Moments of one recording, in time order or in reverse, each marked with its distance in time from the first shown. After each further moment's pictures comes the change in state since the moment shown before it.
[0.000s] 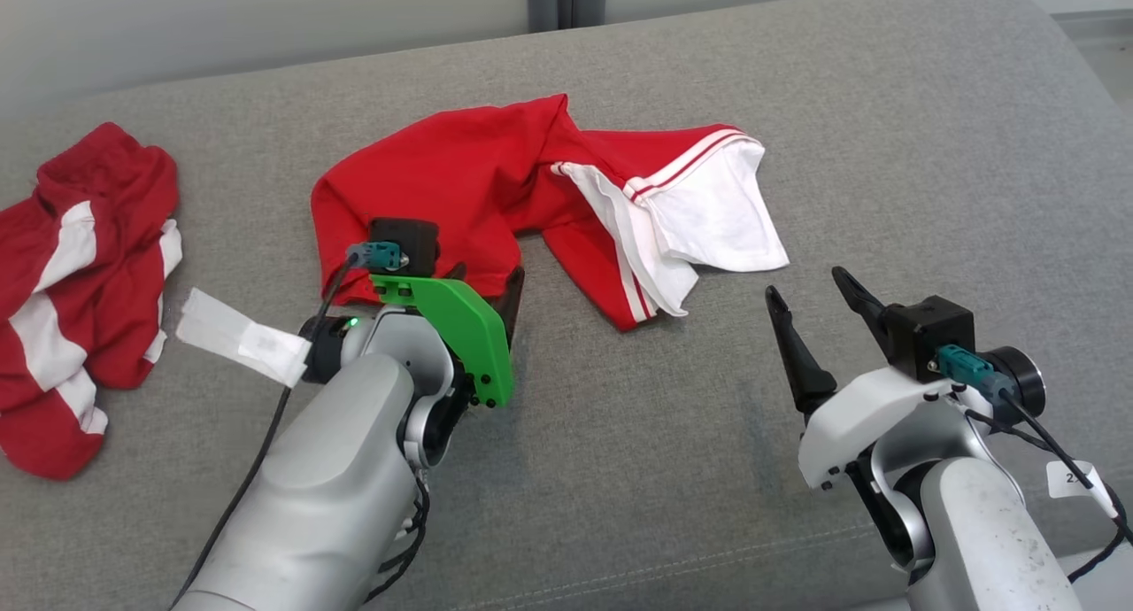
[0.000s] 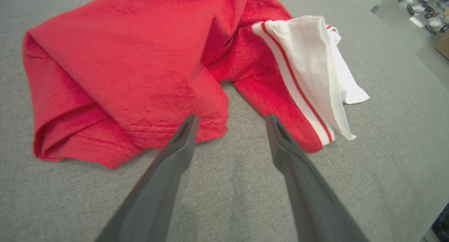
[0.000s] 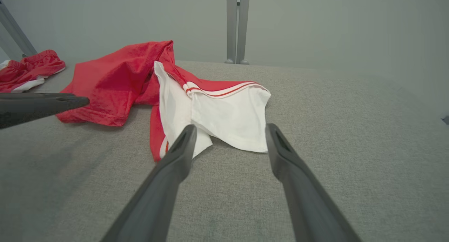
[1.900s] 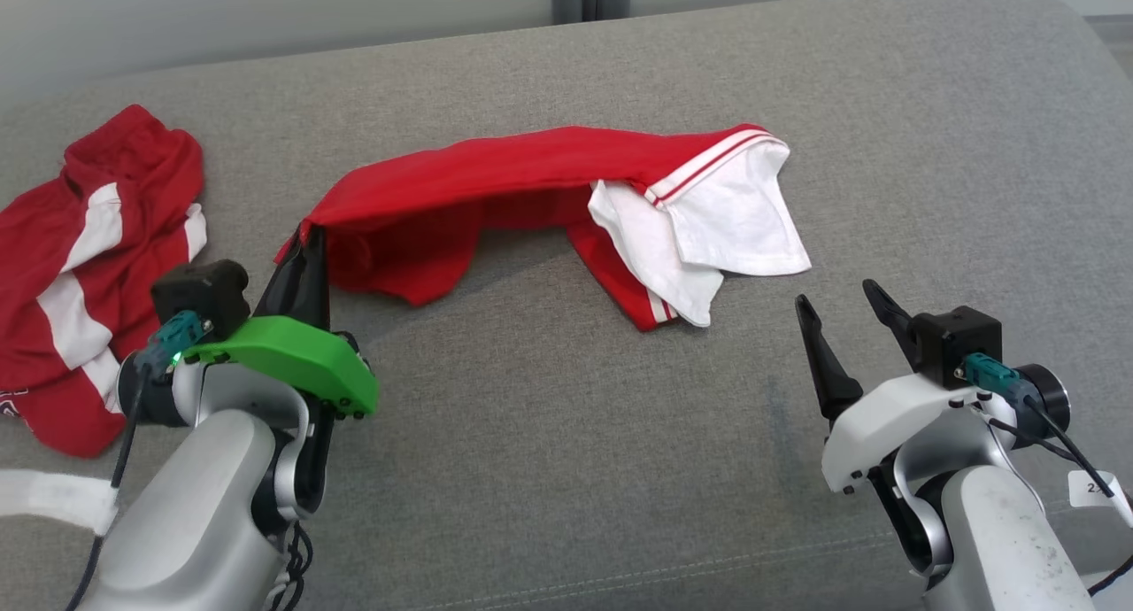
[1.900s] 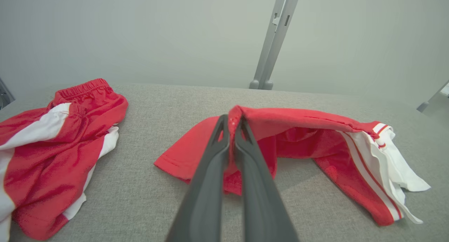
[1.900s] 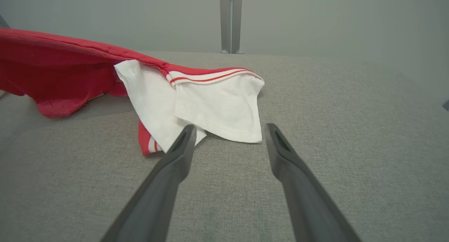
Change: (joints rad) left arm 0.202 0.275 0.103 -0.420 -0.009 0.215 -0.292; right arm 0.018 0.000 -0.059 0.027 0.002 0.000 -0.015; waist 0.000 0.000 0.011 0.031
